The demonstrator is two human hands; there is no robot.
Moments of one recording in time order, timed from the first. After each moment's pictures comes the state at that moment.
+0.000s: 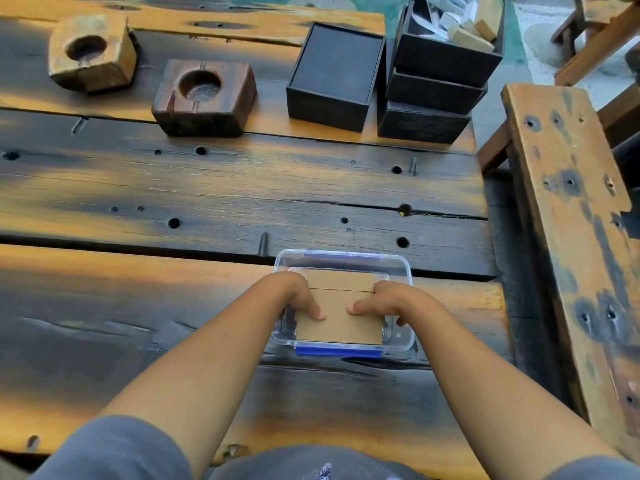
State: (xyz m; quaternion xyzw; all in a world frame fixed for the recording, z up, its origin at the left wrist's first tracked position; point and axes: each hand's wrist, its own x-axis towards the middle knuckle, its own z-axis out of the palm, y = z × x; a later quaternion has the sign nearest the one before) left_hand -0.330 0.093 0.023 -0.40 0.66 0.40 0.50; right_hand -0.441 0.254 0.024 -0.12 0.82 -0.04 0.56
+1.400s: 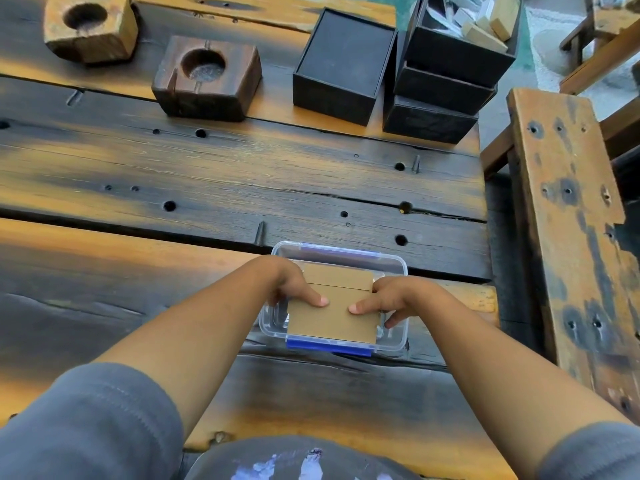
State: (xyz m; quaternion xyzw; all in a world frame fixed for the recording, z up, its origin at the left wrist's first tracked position) left_hand -0.331 0.080 0.011 -0.35 0.64 0.43 0.53; right_hand -0.461 0.261 0.012 -0.08 0.75 -0.08 0.65
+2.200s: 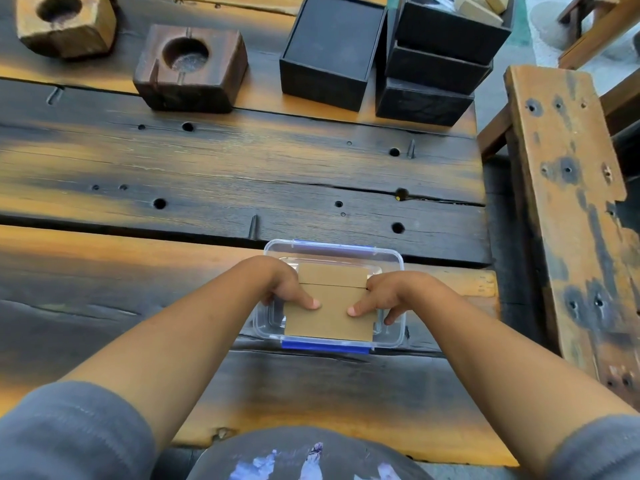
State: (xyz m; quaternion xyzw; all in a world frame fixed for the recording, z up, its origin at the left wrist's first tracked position) left_hand -0.326 0.086 0.003 -0.33 0.68 0.37 0.54; right_hand -0.453 0.263 0.006 -0.11 0.75 -0.03 0.65
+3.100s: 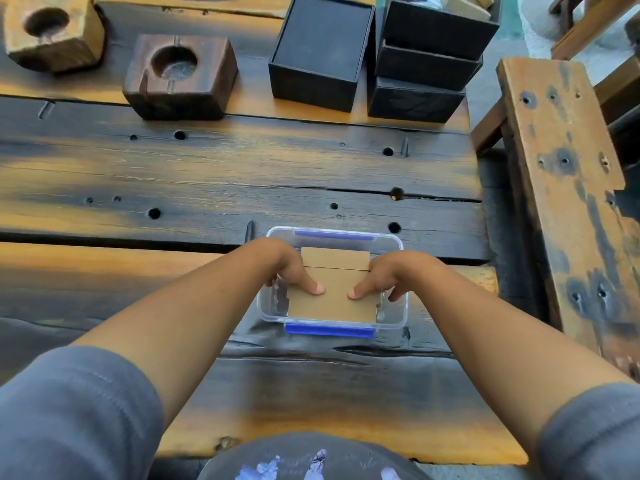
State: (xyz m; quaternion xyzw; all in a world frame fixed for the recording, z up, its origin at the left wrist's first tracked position) left_hand -0.364 0.076 0.017 -0.31 0.70 0.33 0.54; right_hand -0.476 0.245 0.019 -0.12 0.77 -0.01 0.63
